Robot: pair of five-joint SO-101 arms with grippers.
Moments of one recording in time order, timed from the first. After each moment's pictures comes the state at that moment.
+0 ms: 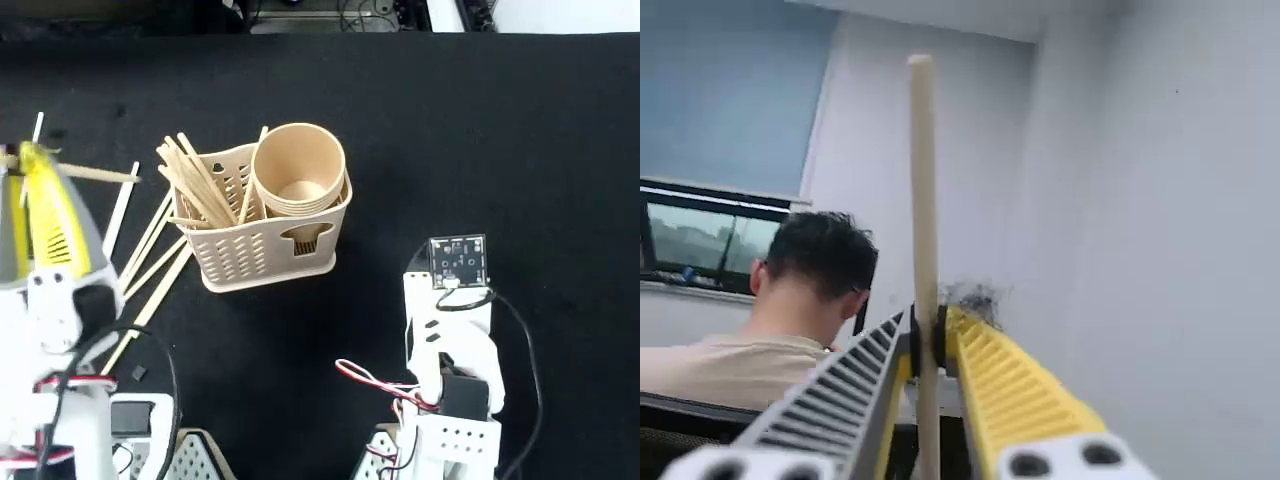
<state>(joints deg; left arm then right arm) -6.3 -92.3 45.4 22.3 7.5 7.9 -103.4 96.7 43.8 14.0</state>
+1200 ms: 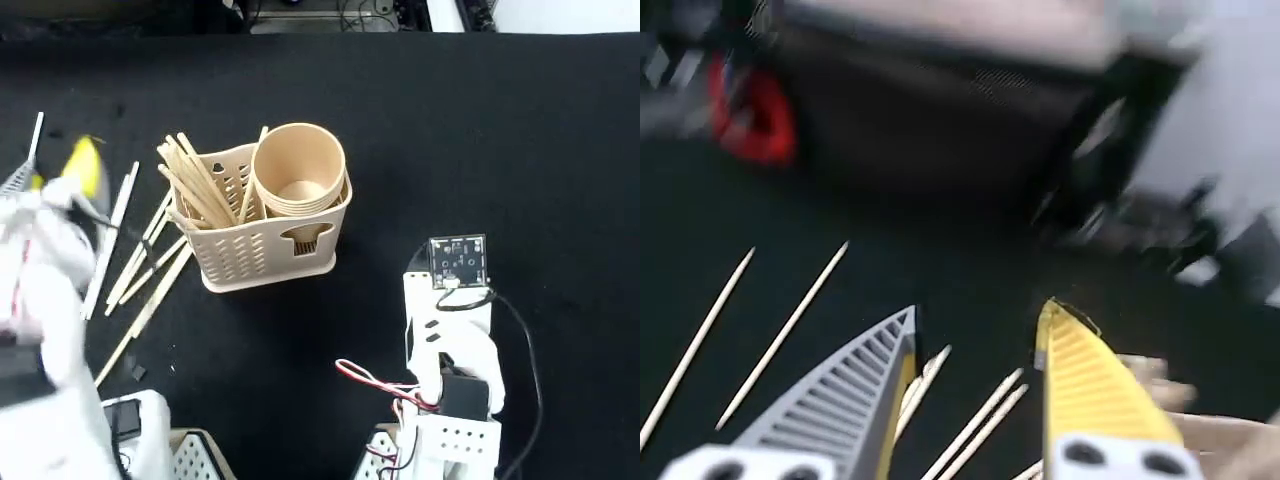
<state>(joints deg) -20.9 -60.7 26.8 61.4 8.1 7.9 -103.4 96.7 43.8 14.0</state>
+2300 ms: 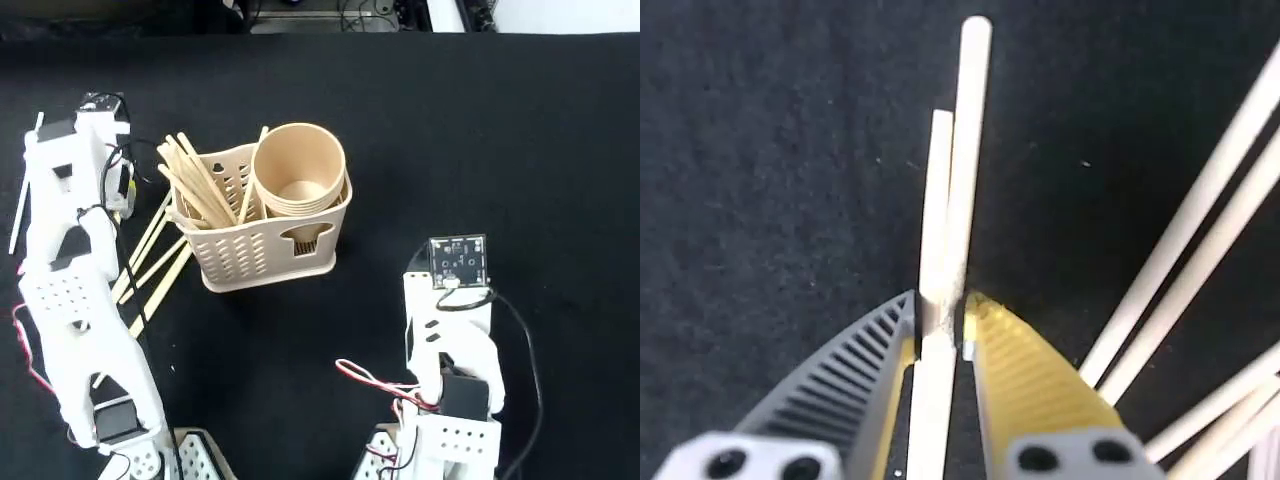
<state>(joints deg) -24.2 49.1 -34.5 80.4 -19.3 7.9 -103.4 96.7 43.8 14.0</state>
